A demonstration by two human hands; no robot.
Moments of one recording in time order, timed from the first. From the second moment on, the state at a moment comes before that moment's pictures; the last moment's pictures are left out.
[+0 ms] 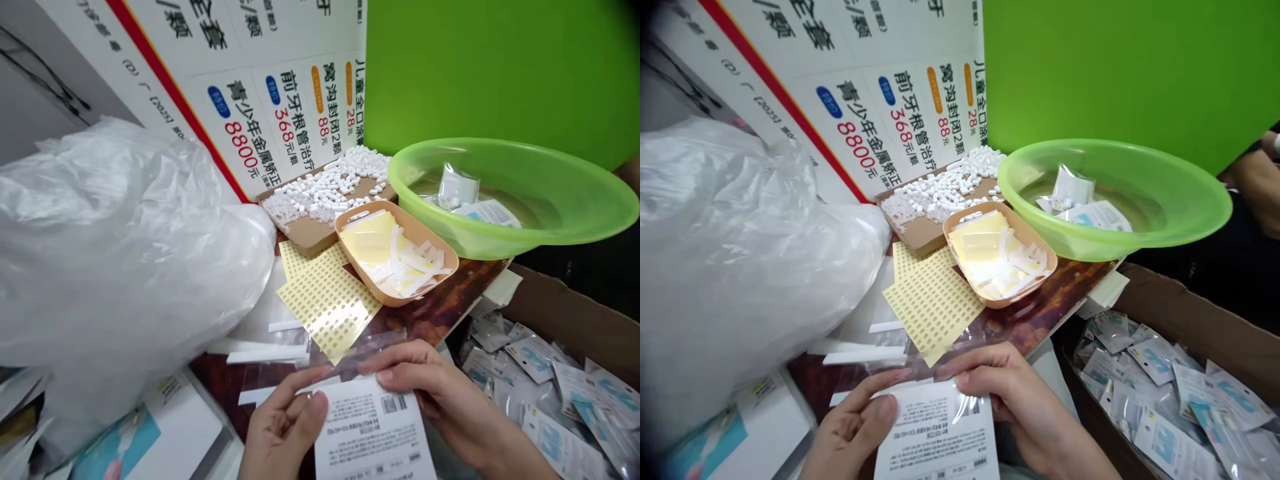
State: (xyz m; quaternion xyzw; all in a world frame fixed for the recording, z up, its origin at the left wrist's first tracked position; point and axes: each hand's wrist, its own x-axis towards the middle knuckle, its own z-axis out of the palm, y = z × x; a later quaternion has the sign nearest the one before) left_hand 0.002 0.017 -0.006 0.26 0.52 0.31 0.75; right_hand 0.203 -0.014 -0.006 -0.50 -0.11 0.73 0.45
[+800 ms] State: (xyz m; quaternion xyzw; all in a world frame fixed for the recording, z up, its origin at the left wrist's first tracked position) left_hand -0.018 -0.005 -0.023 0.42 0.53 0.32 0.66; right_hand 0.204 -0.034 -0.032 -0.44 -0.15 0.75 0.48
